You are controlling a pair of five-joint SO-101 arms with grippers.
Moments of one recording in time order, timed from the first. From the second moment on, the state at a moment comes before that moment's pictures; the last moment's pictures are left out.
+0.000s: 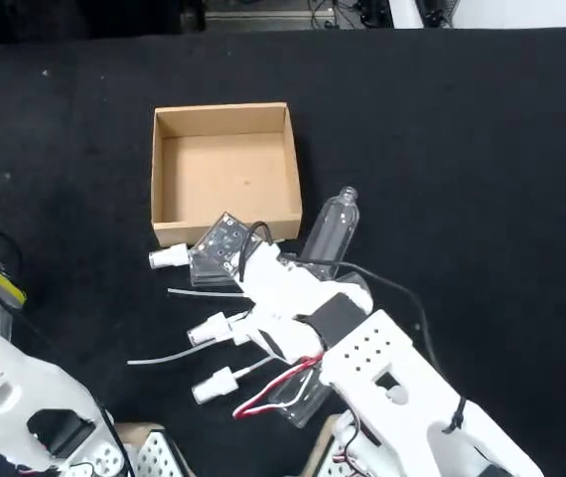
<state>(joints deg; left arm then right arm) -53.2 18.6 2.0 72.7 -57.0 -38.4 -45.1 59.9 58.8 14.4</state>
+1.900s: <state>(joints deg) -73.4 5.8 5.3 70.5 -42.7 -58.5 -13.2 34.9 62.5 22.0</state>
